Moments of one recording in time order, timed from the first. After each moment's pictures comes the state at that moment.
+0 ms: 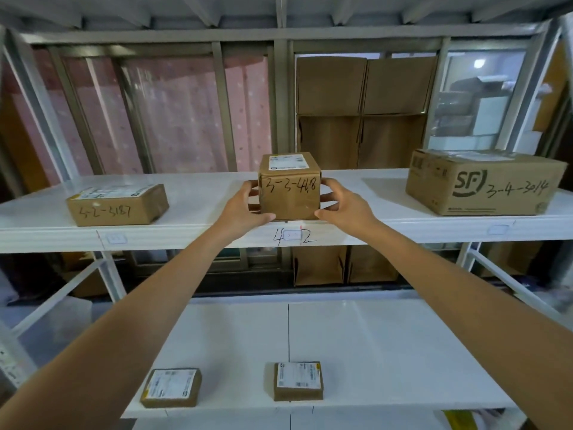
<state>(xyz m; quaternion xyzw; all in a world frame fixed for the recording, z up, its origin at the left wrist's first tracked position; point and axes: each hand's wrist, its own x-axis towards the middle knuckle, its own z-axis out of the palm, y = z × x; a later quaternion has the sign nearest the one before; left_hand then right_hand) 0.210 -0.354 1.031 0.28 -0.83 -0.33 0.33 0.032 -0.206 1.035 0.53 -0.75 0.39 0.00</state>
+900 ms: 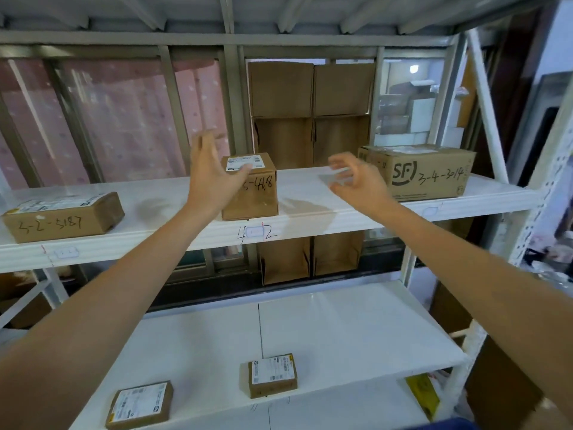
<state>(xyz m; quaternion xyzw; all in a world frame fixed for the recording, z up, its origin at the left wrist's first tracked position) 0.201 -0.300 1.092 0.19 -0.80 -0.18 0.54 0.005 -0.110 1.072 0.49 -0.75 0.42 0.13</state>
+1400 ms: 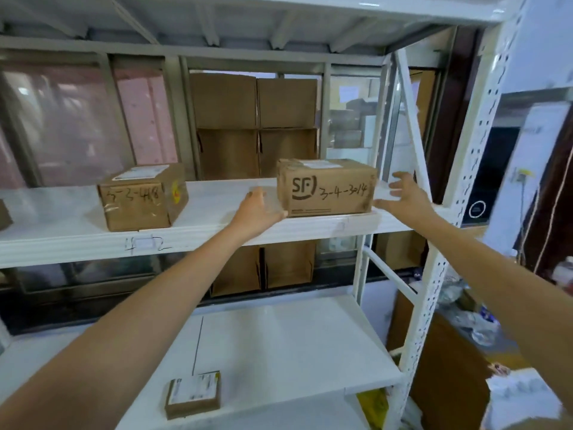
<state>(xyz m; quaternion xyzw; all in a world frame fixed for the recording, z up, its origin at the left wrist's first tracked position) -0.011 -0.146 1.042 0.25 -0.87 -0.29 0.29 -0.216 0.084 1.056 0.32 -0.82 0.47 0.07</state>
